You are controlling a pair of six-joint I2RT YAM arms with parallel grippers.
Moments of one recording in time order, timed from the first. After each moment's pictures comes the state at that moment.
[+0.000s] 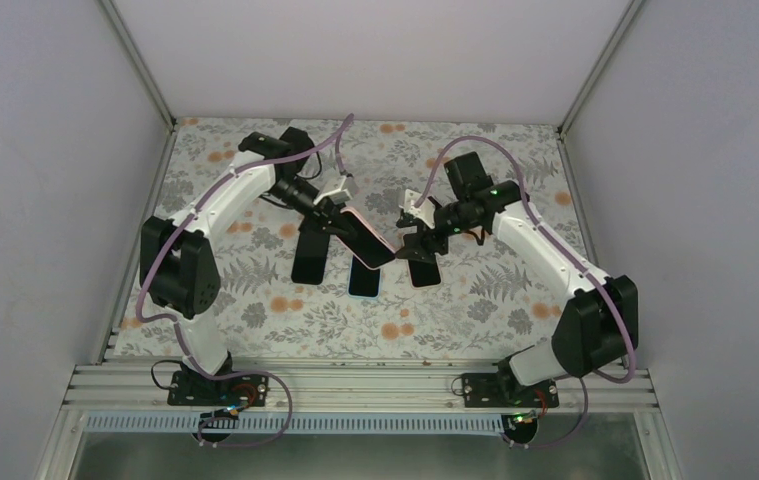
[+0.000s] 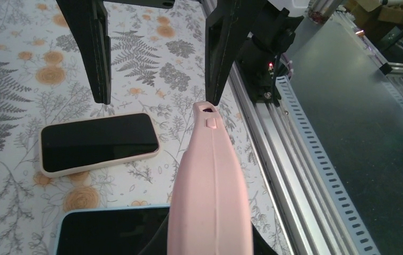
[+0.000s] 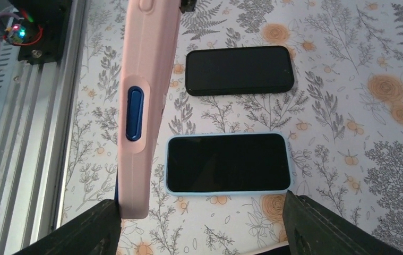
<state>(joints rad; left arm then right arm) -0.41 1.81 1.64 -1.34 1.08 1.17 0.42 1.46 1.22 -0.86 -0.75 -0.87</state>
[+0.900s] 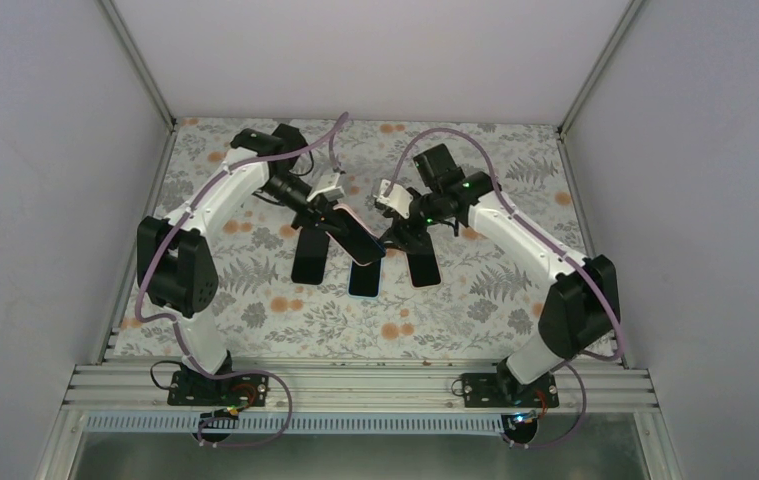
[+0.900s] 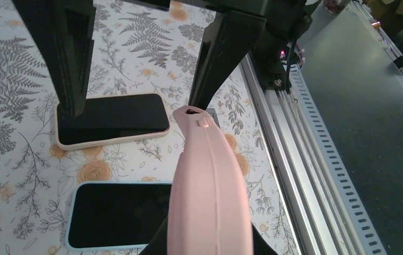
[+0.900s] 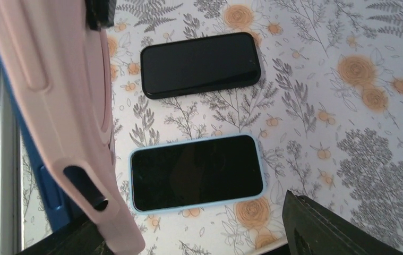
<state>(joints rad) -0.38 1.81 1.65 -1.36 1.03 1.17 0.56 1.57 1.34 -0.79 -0.51 -0.66</state>
